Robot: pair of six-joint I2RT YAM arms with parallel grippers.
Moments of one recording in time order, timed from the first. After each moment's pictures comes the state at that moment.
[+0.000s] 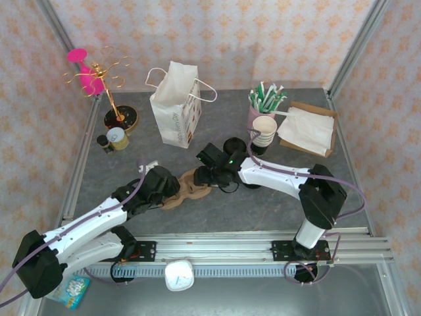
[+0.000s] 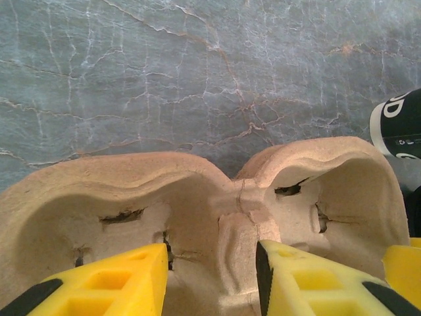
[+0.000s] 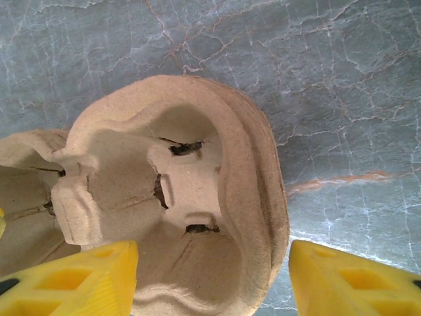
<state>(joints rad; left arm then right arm) -0.66 0.93 0.53 -0.50 -0.20 -1.04 0.94 1.68 1.20 -0.61 -0.06 0.86</state>
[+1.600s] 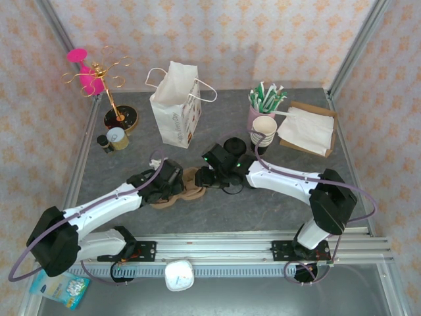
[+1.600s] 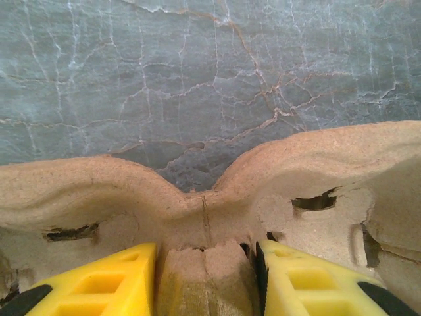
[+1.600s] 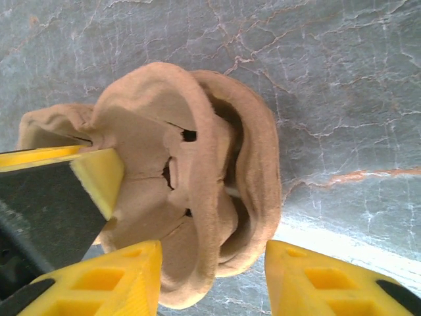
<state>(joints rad) -0.66 1.15 0.65 -0.56 -0.21 -0.94 0.93 1.59 1.12 -0.50 -0.14 0.85</state>
